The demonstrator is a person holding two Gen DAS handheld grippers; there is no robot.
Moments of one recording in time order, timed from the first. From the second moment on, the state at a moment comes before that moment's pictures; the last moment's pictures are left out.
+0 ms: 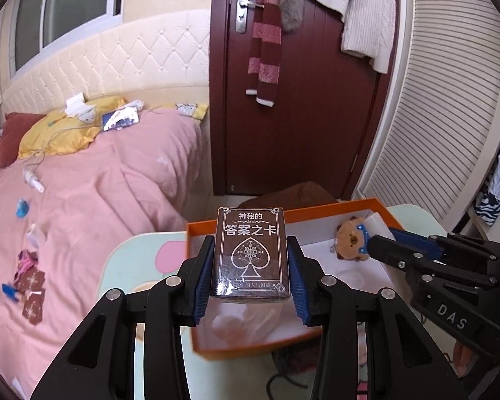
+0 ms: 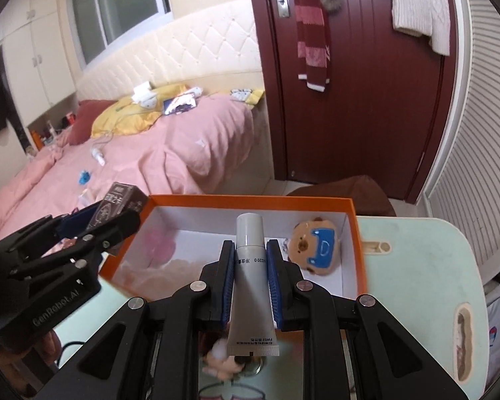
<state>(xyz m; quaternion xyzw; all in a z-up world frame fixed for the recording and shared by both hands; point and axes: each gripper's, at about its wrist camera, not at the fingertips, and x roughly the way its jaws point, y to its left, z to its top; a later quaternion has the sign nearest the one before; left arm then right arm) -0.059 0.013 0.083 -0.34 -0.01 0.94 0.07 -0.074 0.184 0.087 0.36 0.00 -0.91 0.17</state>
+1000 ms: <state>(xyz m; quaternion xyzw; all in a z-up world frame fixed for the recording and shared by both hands) -0.088 0.035 0.034 -0.39 0.03 0.92 0.06 -0.106 0.176 0.031 0.40 0.02 -0.90 0.16</state>
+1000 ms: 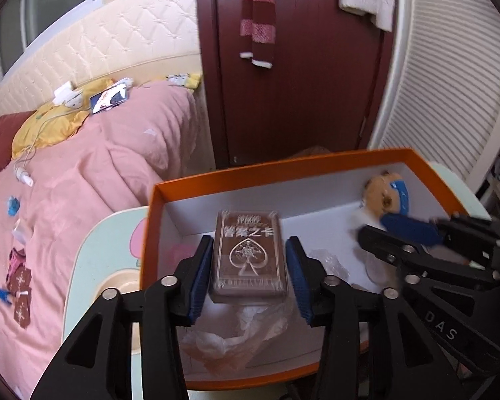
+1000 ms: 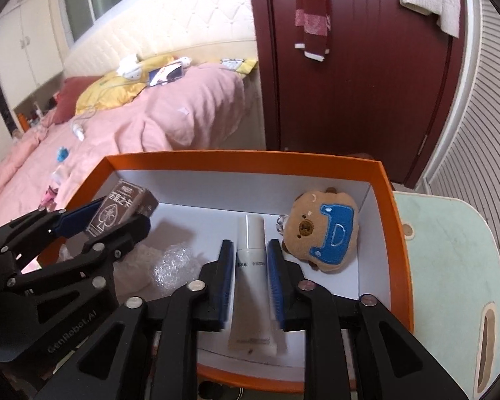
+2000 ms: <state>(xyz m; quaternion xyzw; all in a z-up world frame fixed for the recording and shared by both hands) 0.025 -0.004 0.008 -0.45 -0.01 0.89 0.00 0.013 0.211 0.025 0.43 0.06 -0.89 0.11</state>
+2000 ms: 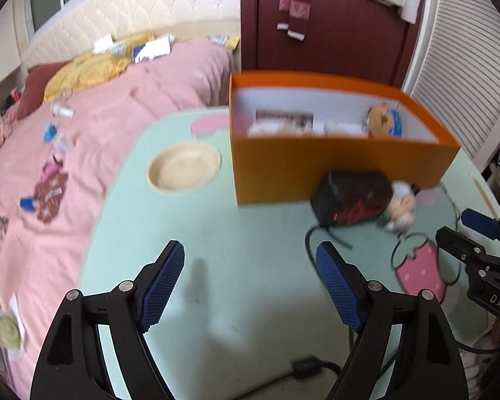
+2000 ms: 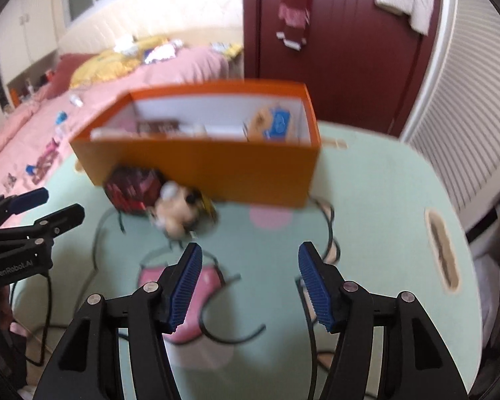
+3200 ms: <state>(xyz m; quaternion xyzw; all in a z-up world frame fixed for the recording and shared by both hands) 0.025 -0.005 -0.009 -0.45 -0.02 0.90 -0.01 0.012 0.204 0.002 0.43 0.07 -0.89 0.12</state>
